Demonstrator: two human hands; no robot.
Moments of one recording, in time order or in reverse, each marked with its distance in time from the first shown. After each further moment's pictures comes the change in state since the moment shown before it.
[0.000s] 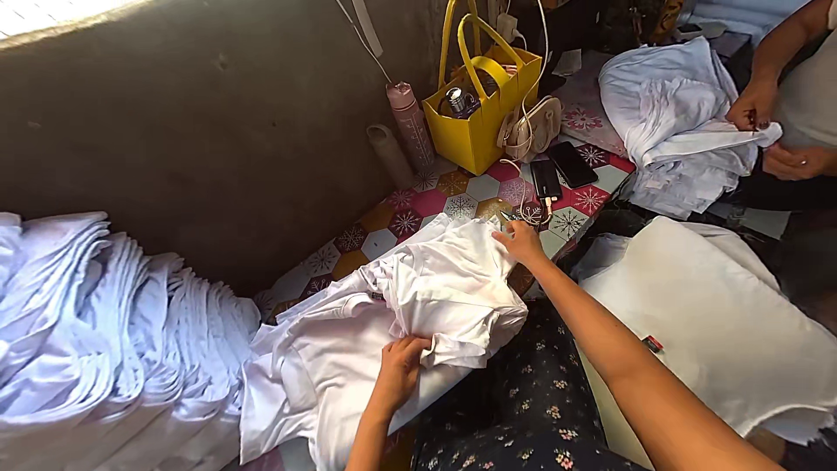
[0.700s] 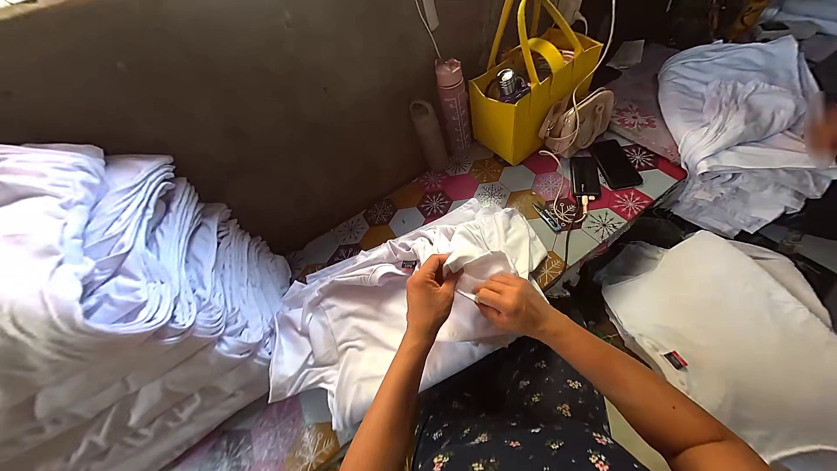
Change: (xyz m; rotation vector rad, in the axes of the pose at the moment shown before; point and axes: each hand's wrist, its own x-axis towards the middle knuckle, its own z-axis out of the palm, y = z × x) left_hand 0.090 0.086 -0.040 -0.380 0.469 -0.203; right_hand -0.130 -0.060 0.043 -0.101 0.099 -1.180
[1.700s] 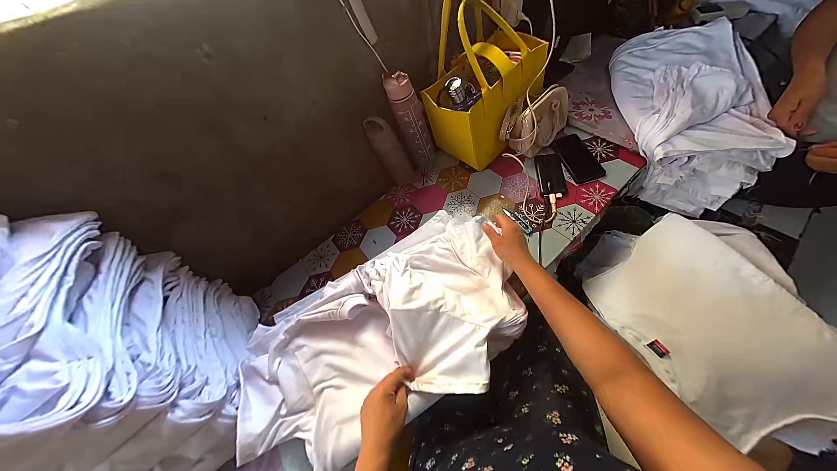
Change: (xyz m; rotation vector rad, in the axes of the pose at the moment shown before) left_hand -0.117 -0.078 -0.048 0.529 -0.276 -0.236; right_hand 0.016 0.140 -0.002 0.211 0.015 1.077
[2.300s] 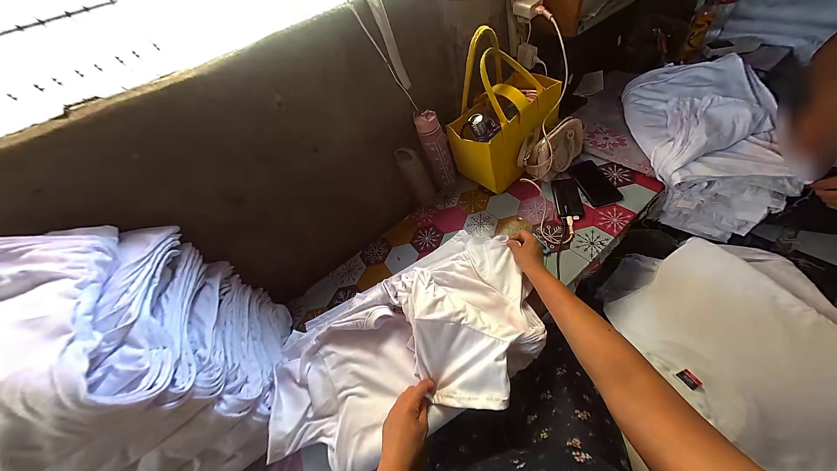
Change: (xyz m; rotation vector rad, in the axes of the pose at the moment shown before) left_hand -0.008 0.002 0.004 0.090 -0.020 0.070; right_hand 0.033 0.019 0.011 0.123 0.129 0.130
